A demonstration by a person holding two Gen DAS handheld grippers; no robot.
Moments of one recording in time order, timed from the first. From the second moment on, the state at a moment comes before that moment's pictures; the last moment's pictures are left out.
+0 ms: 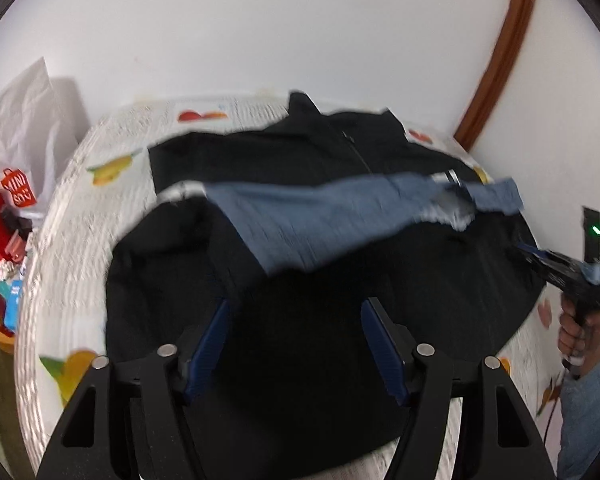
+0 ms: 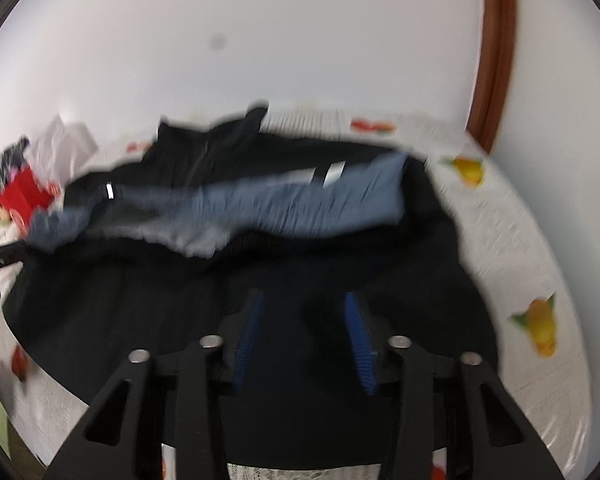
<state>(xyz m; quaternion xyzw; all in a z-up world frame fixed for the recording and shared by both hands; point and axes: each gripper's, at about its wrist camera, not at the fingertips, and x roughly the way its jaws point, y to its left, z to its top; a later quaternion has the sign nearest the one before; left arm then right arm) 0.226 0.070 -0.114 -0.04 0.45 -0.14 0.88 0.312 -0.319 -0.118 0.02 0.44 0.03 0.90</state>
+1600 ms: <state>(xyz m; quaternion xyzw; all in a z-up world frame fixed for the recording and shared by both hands) 0.375 0.026 -0.159 0.03 0.44 0.00 0.90 0.485 -0.382 -0.163 0.03 0.45 -0.06 0.89</state>
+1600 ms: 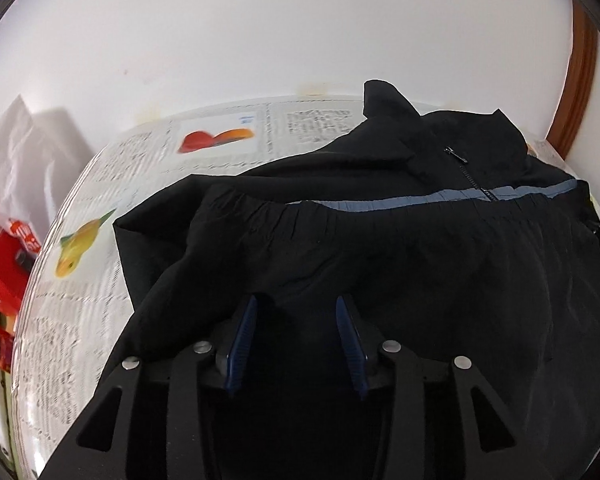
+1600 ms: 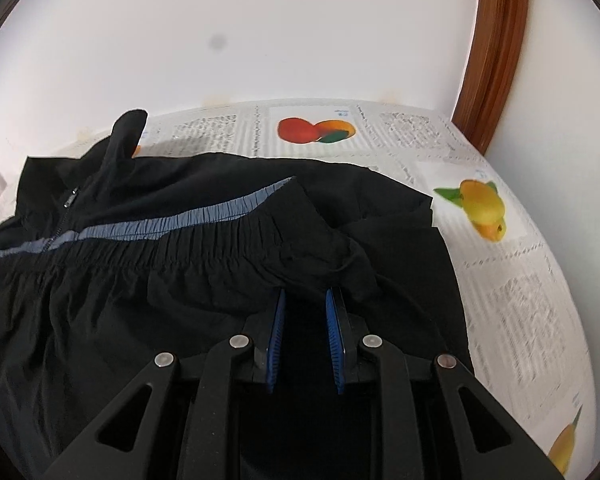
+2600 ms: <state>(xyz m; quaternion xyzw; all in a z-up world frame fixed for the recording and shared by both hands) 0.413 -0.014 -0.166 0.03 0.43 -0.02 0.90 0.490 -0.427 -0.156 0.05 0.43 -0.04 0.90</state>
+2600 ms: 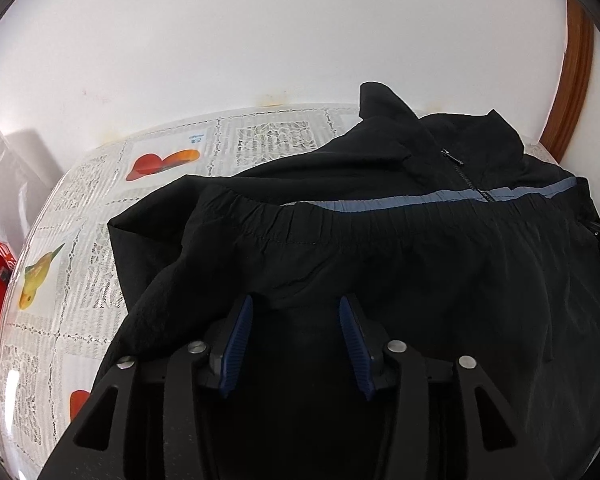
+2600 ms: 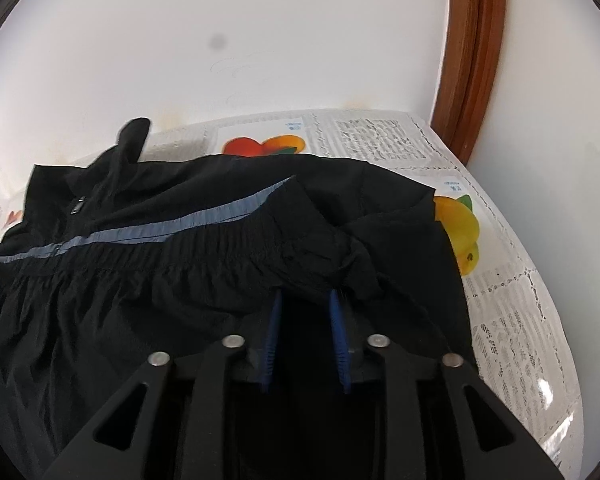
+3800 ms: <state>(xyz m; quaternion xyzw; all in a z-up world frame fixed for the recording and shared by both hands) 0.174 0.130 -0.138 -0.04 0.45 0.02 0.89 0.263 -0.241 -0.125 -0.06 0.46 0.01 0.89</state>
